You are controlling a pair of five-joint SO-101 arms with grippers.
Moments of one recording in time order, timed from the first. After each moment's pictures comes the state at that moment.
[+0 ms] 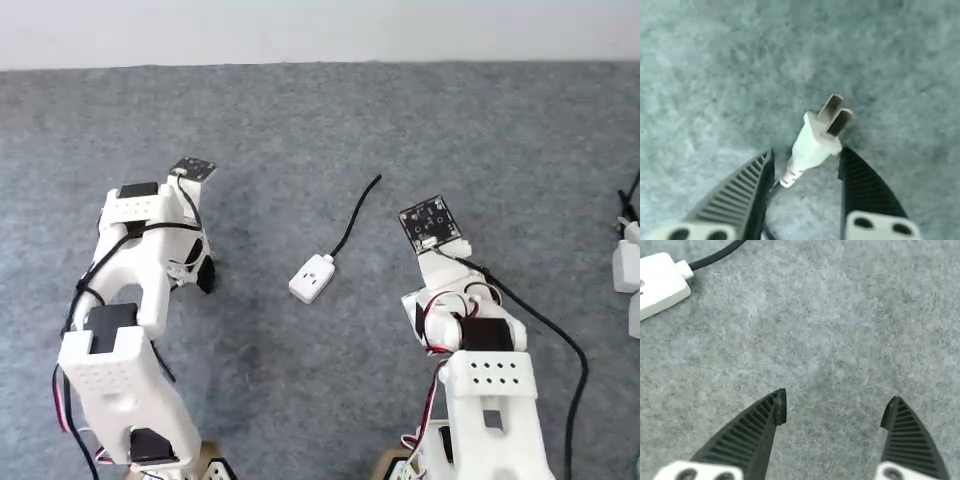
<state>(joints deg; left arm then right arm) -9.4 24.0 9.6 73.5 -18.3 -3.0 -50.7 65.1 51.1 22.1</state>
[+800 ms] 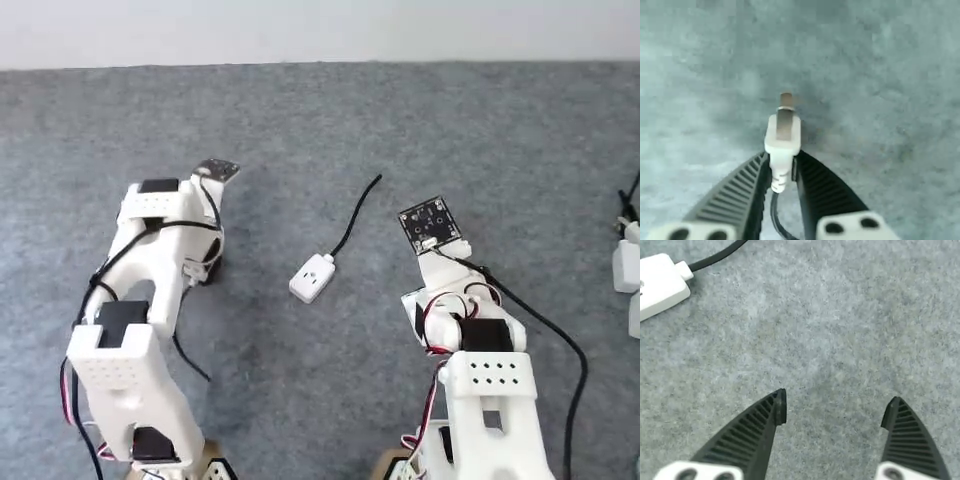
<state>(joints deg) -6.8 24.5 4.9 77.5 -18.2 -3.0 -50.7 65.2 50.6 22.1</state>
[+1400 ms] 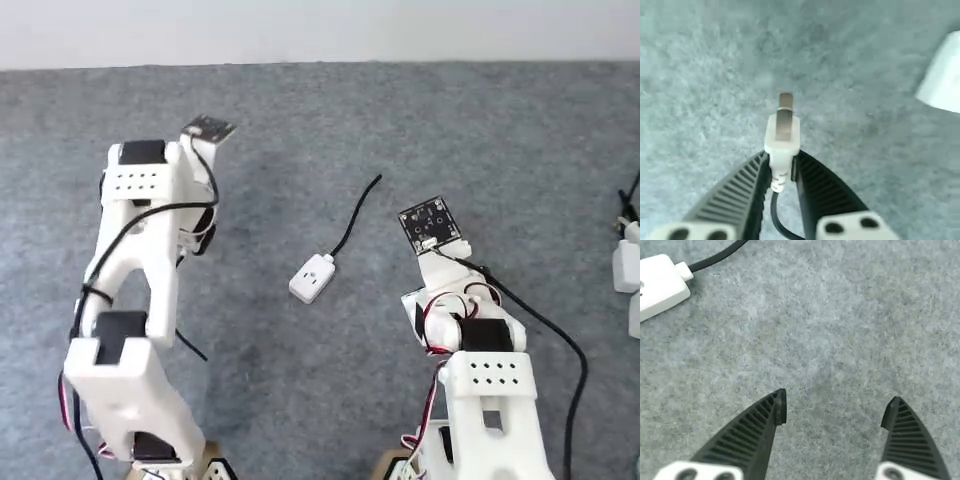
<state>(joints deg) -4.2 17.0 -8.1 93.6 -18.0 -3.0 -50.7 65.2 50.6 22.1</state>
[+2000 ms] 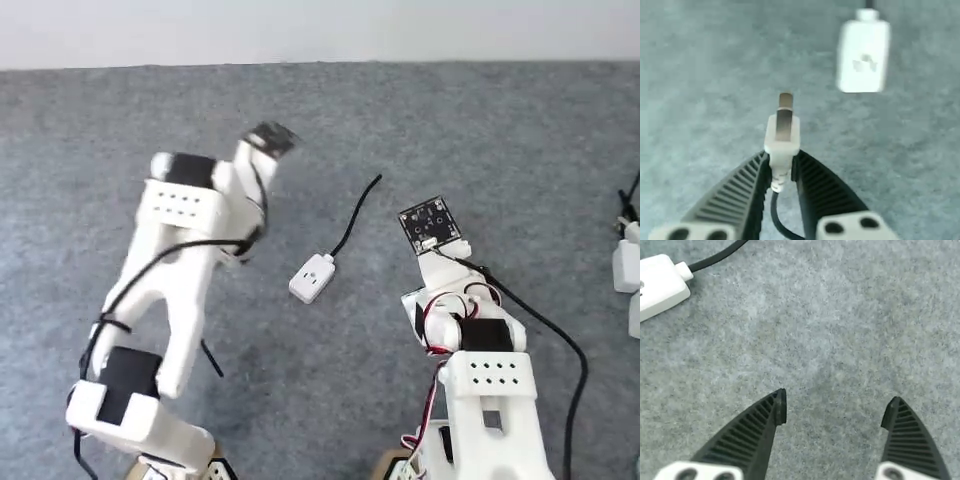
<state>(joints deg) 9.8 5.4 4.3 90.7 -20.8 -3.0 -50.7 65.2 50.6 22.1</state>
